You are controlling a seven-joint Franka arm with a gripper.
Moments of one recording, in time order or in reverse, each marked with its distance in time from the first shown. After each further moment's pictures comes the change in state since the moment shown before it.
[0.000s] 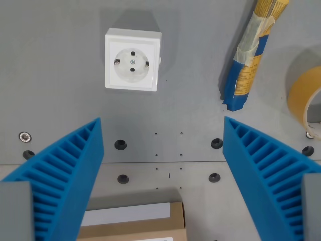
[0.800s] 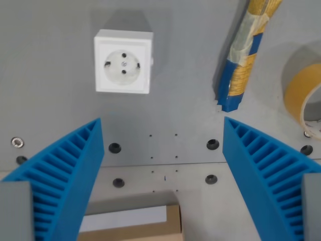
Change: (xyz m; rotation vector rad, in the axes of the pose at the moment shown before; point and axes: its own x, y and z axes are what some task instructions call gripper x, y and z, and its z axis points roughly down) arm 0.002 0.015 0.014 0.001 -0.011 0.034
